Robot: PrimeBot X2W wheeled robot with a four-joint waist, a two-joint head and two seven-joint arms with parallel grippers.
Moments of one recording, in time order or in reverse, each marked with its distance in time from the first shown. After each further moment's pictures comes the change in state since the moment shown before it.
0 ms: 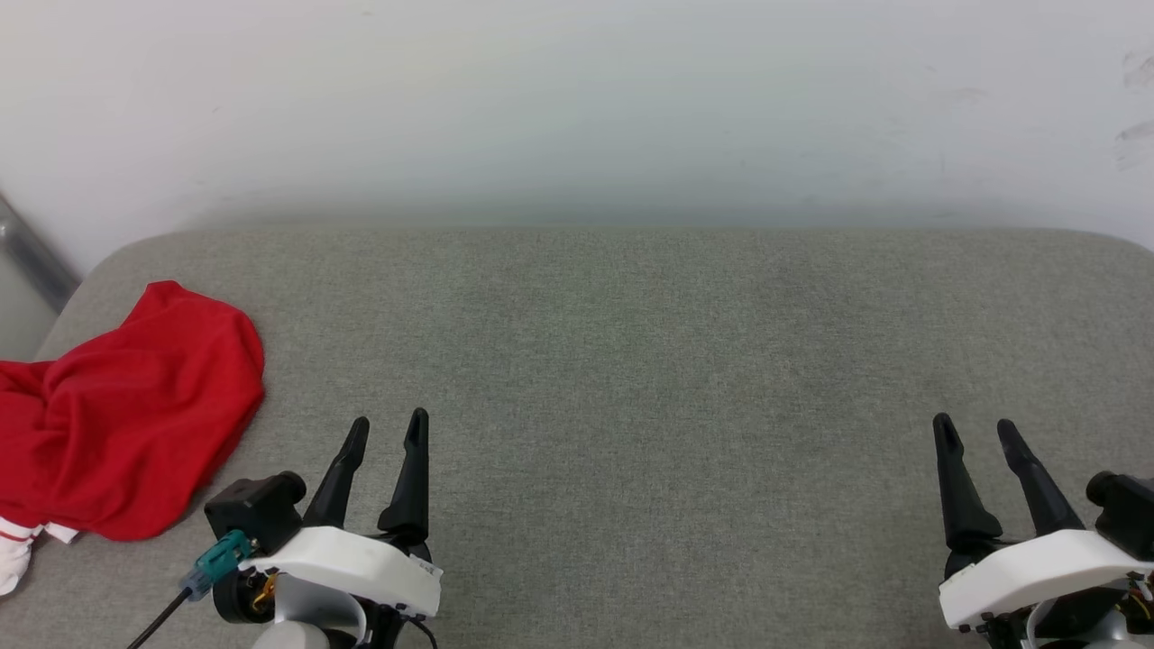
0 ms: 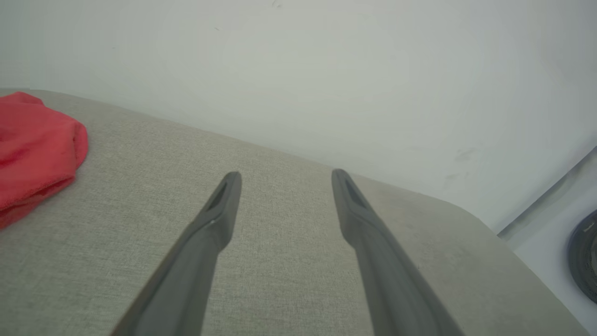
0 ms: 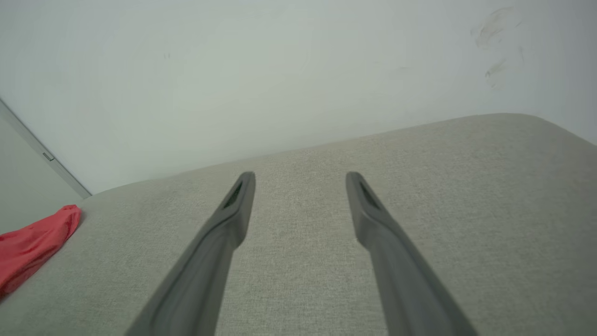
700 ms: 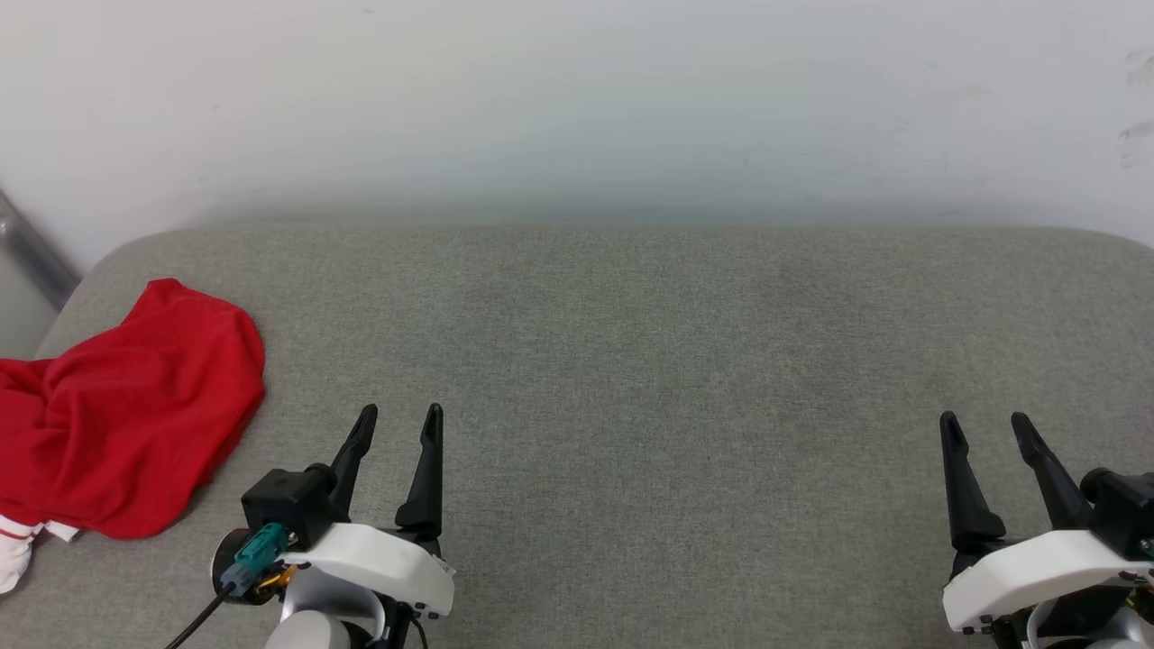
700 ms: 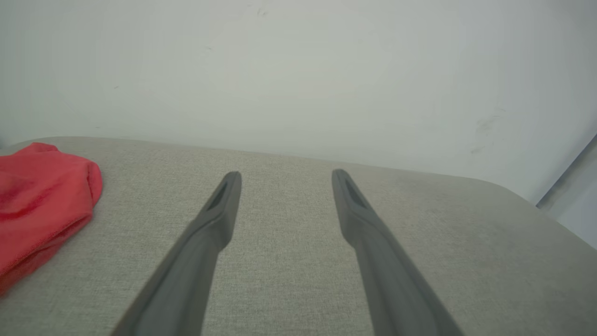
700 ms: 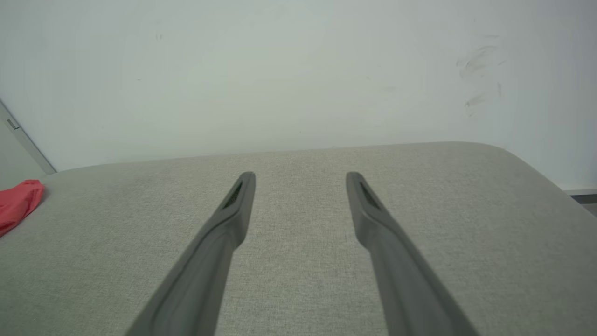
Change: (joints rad) left arm -0.030 0.001 -0.021 0.040 0.181 0.014 -0.049; right arm 0.009 0.000 -0.013 -0.036 -0.152 0.000 -0.001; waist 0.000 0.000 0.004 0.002
